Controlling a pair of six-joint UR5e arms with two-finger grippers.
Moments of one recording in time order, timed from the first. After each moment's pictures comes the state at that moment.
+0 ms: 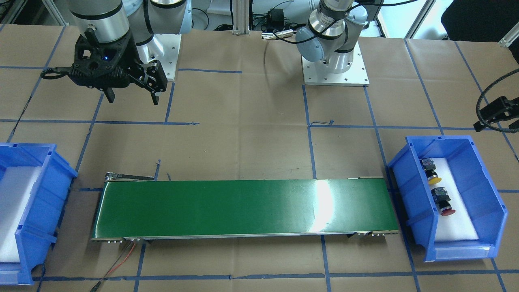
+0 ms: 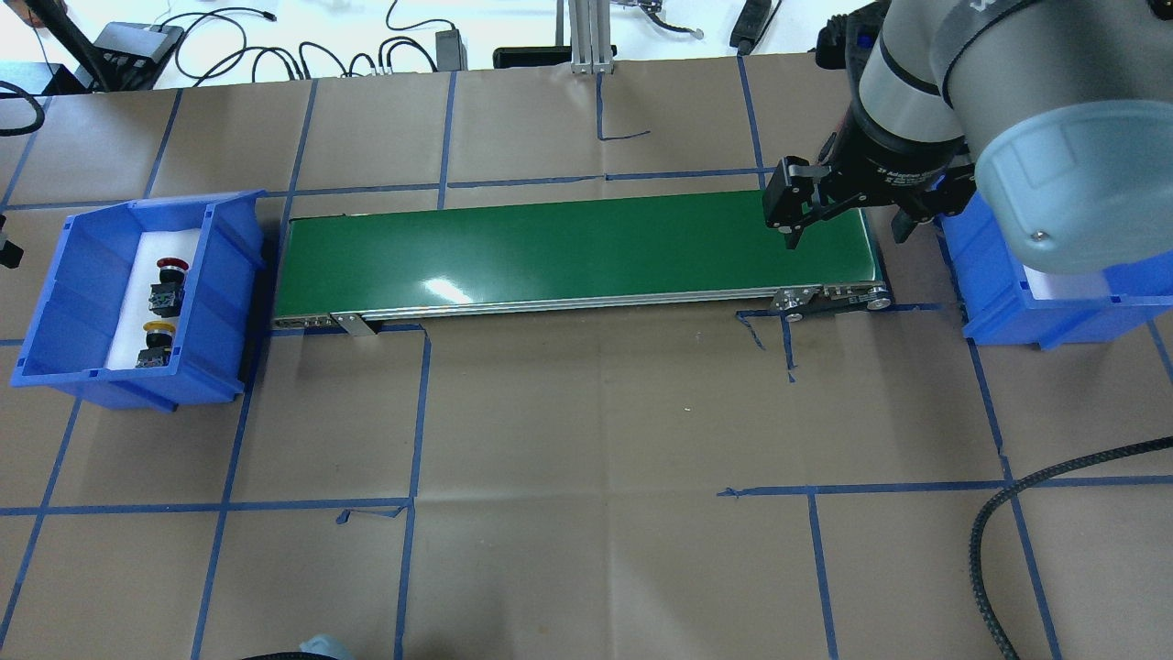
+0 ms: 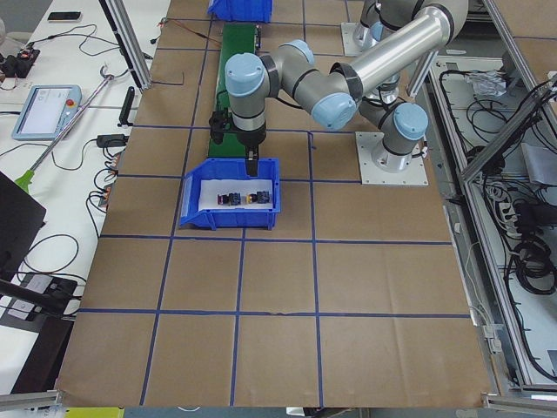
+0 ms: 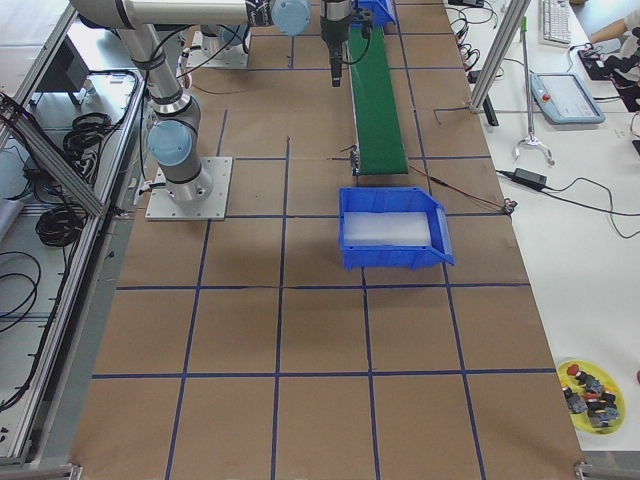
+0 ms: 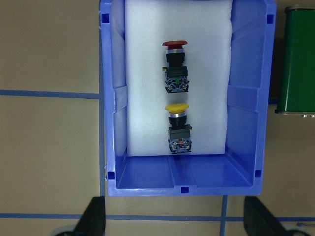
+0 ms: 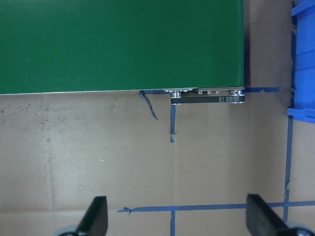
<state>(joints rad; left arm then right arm) -0.92 -1.72 -1.53 -1.49 1.57 0.67 1.64 -1.63 1.68 -1.68 -1.61 0.07</state>
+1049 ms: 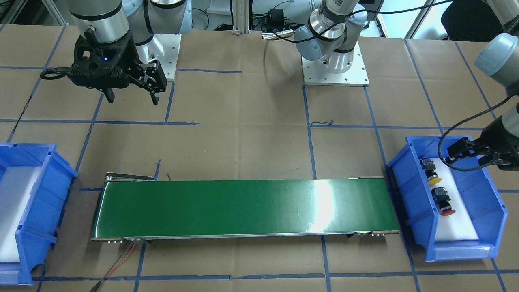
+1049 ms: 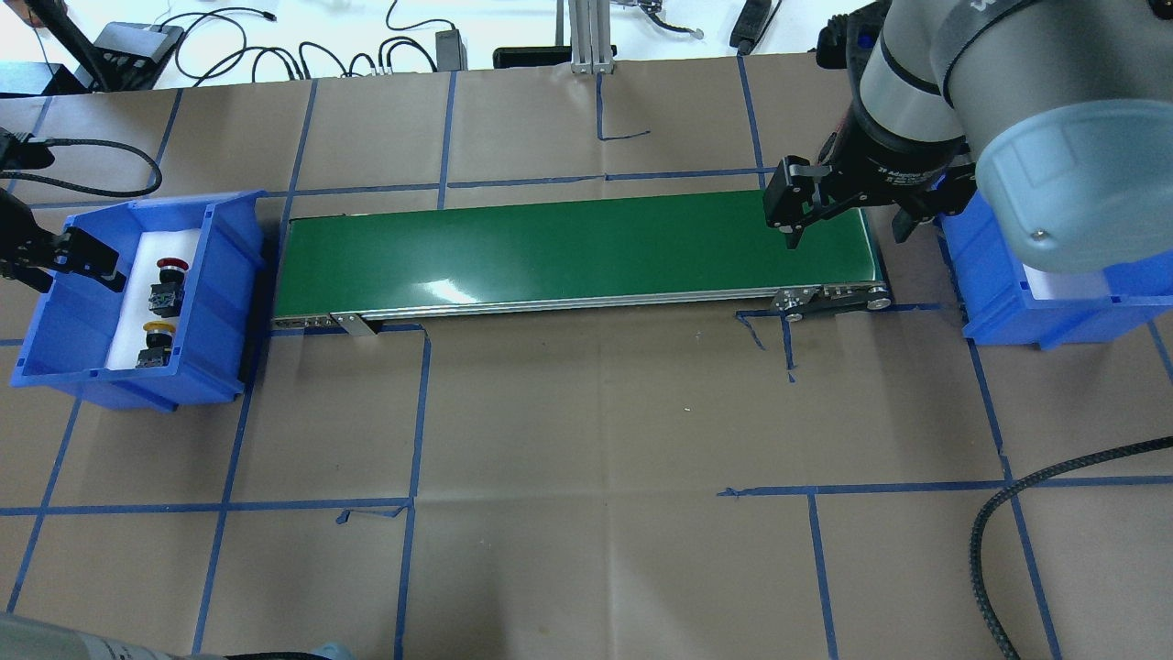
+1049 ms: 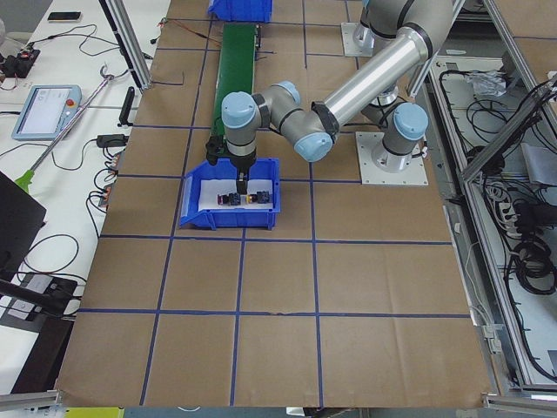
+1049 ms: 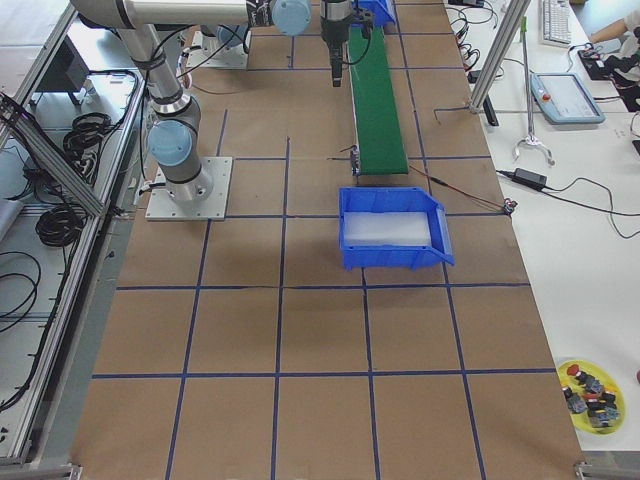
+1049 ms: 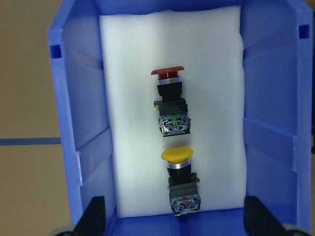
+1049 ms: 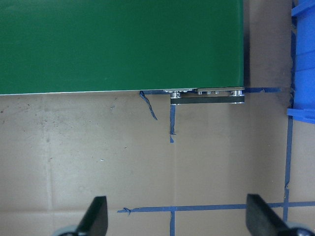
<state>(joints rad) -0.95 -1.83 -1.72 -1.16 1.56 0.66 1.64 -1.63 1.68 -1.68 -1.61 0.07</state>
